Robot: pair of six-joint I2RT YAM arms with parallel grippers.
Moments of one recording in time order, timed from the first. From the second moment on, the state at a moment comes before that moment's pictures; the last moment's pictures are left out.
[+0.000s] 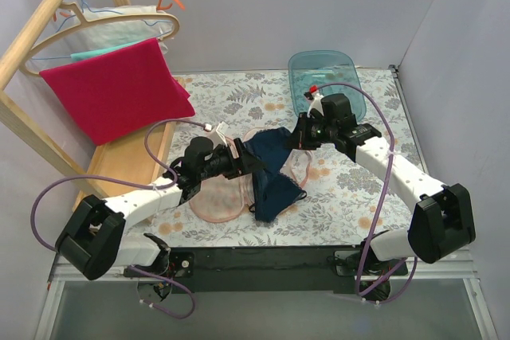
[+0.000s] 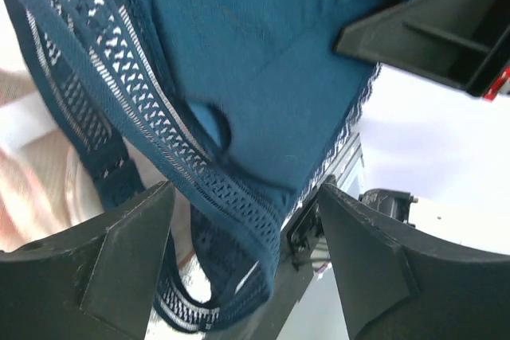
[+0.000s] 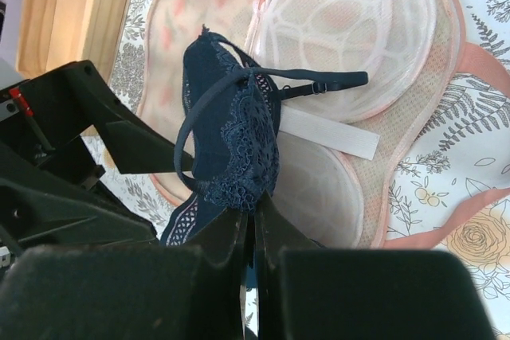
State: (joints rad) left arm -0.61 1.26 0.57 0.34 0.38 -0.92; right arm 0.47 1.37 1.05 -0.35 -0.43 0.48
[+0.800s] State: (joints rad) left arm -0.60 1.43 0.62 0.44 0.31 -0.91; right arm 0.46 1.37 1.03 -0.34 -0.45 0.49
